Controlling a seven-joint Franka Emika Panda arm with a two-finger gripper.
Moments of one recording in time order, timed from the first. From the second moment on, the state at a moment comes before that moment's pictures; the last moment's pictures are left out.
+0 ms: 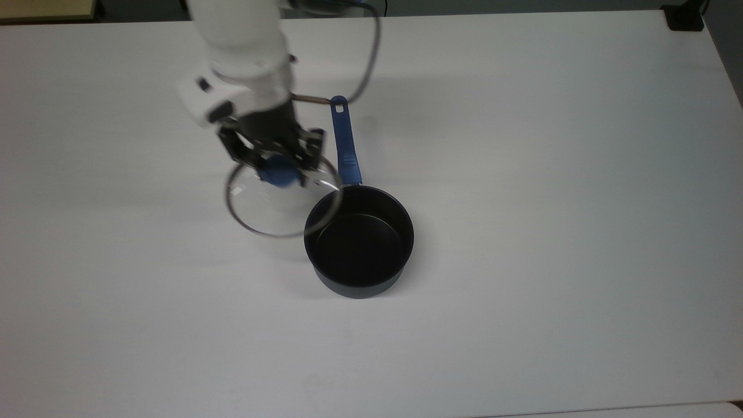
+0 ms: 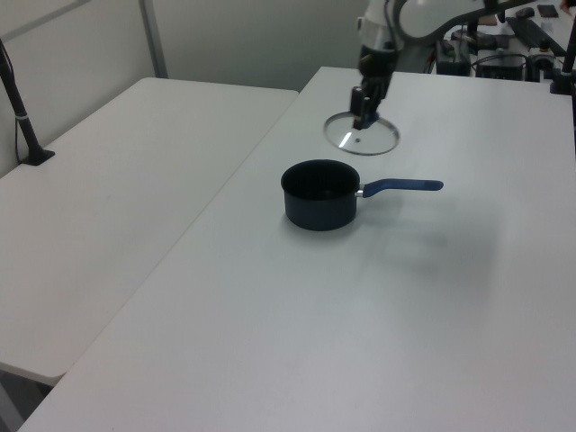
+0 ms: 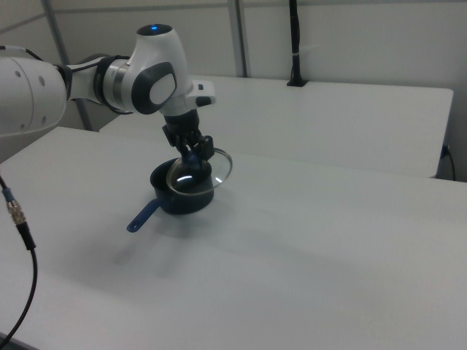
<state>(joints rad) -0.03 0.33 0.02 -1.59 0.03 2.10 0.12</state>
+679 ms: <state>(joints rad) 0.09 0.46 0.02 -1.47 0.03 2.17 0.24</state>
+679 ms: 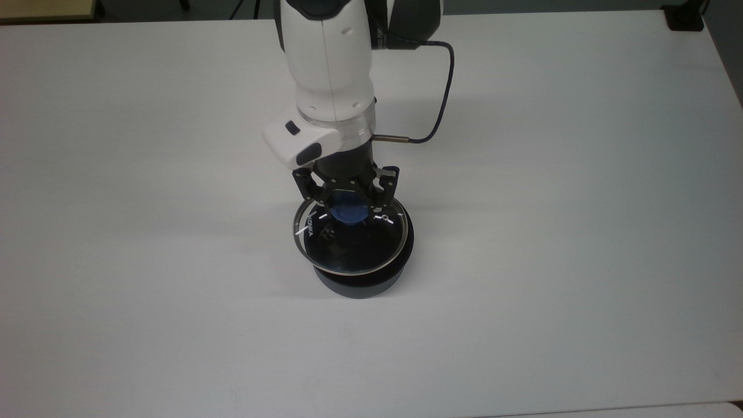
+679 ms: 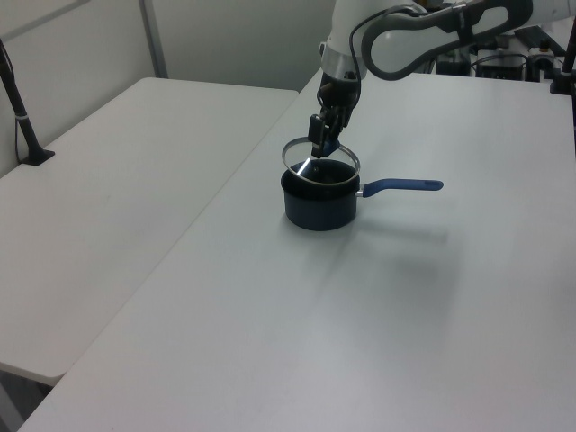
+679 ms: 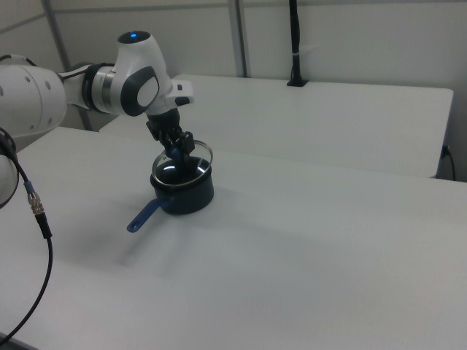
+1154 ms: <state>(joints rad) 0.12 0.48 0.02 -1.47 0.03 2.17 0.24</state>
